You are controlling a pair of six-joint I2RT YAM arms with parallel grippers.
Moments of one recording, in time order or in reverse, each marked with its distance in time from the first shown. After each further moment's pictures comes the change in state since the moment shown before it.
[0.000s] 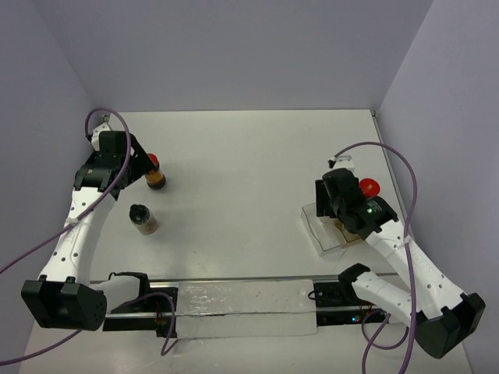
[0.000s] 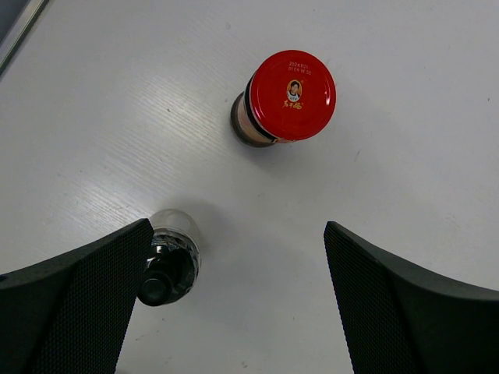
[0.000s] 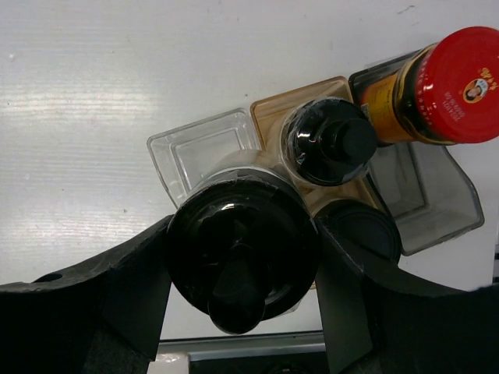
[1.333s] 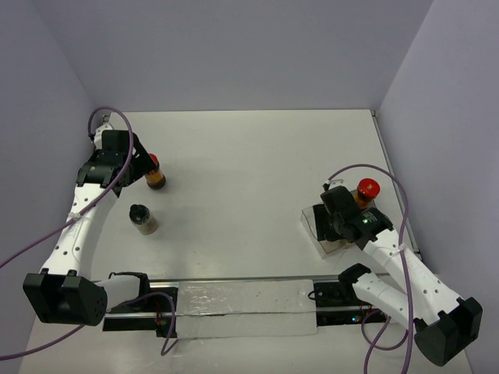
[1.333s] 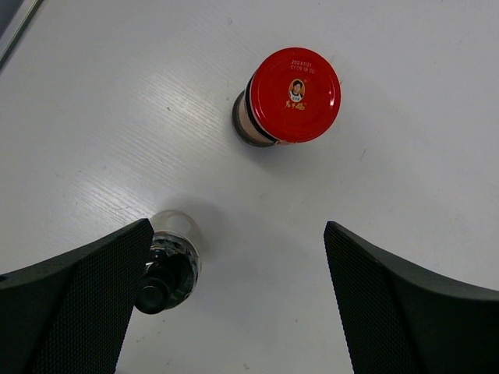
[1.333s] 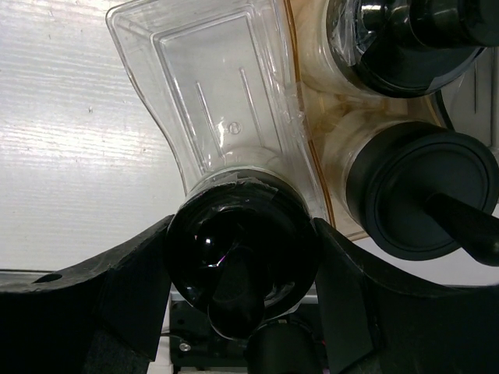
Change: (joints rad) left arm 0.000 0.031 0.000 0.008 0.000 0.004; right arm 0.000 -0.065 -0.172 -0.100 -0.146 0.000
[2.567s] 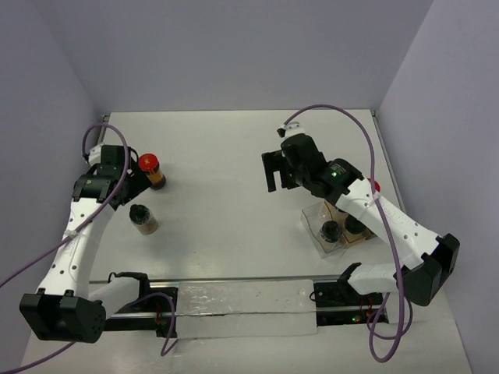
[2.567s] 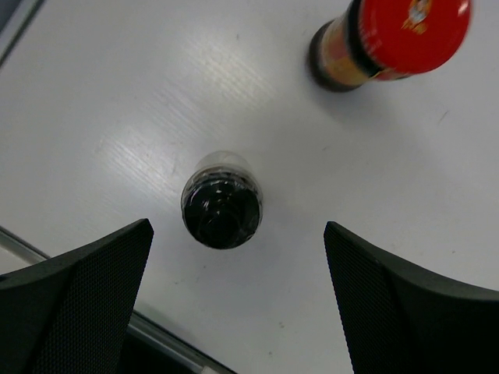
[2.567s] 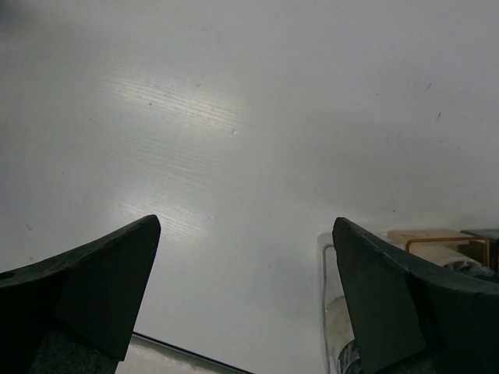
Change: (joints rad) left arm 0.000 -0.108 -0.075 -0.183 -0.058 -0.079; right arm 0.226 0.457 0.586 0.212 0.010 0.000
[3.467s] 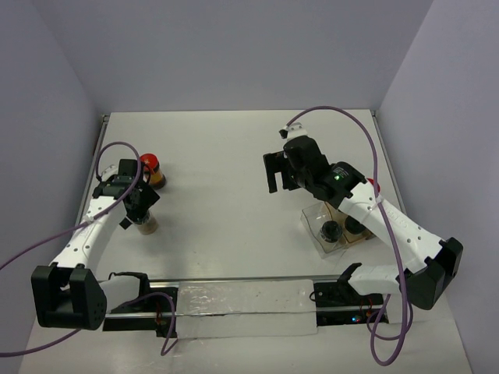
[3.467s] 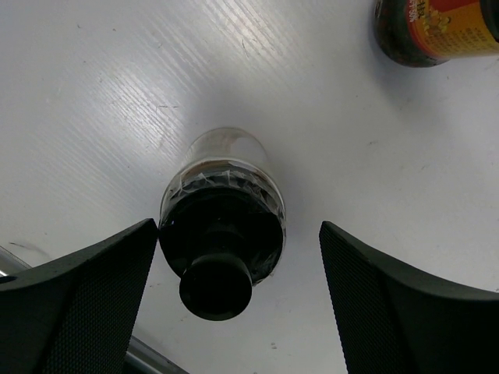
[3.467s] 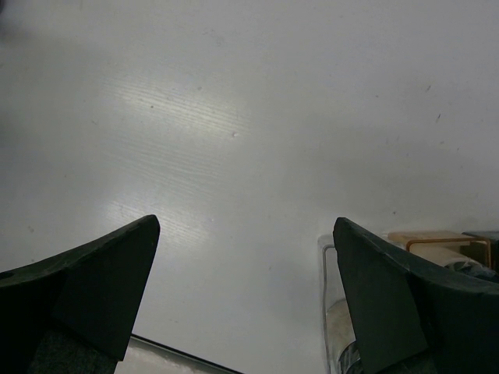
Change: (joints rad) left arm 0.000 0.081 -0.240 0.133 0.023 -0.171; right arm 0.000 -0.032 -0.033 0.026 0.001 0.000
